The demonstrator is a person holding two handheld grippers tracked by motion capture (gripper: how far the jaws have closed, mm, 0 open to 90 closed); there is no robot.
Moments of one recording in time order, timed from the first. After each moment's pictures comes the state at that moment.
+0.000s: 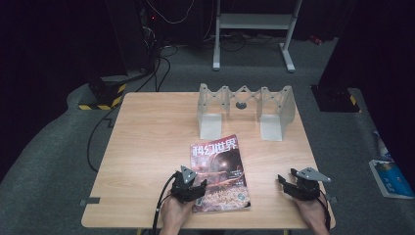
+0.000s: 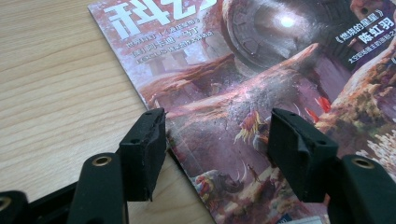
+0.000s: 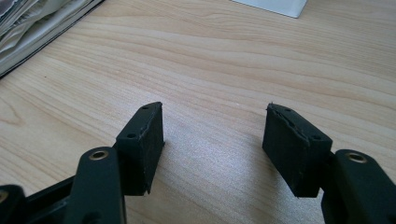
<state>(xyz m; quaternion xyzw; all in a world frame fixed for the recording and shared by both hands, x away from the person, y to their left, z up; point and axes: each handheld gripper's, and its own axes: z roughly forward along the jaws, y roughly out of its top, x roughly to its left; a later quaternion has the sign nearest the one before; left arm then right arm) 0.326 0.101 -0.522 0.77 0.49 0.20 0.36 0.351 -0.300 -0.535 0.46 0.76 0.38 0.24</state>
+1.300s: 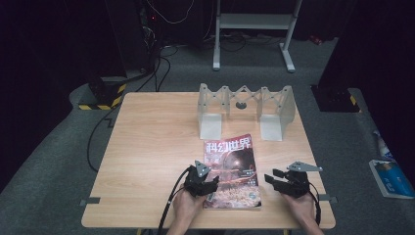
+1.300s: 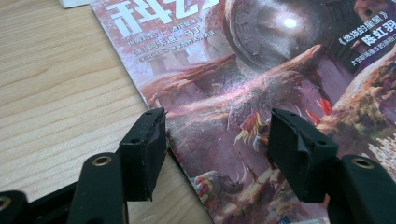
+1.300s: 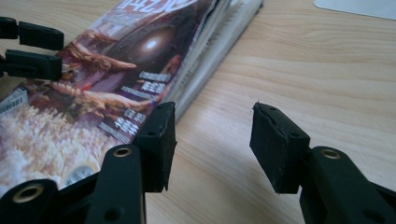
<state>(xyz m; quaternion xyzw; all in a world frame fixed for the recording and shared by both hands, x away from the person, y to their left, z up) 0.347 0.069 -0.522 0.78 0.46 0.19 0.37 0.360 -0.263 -0.507 0.45 0.78 0.42 0.11</state>
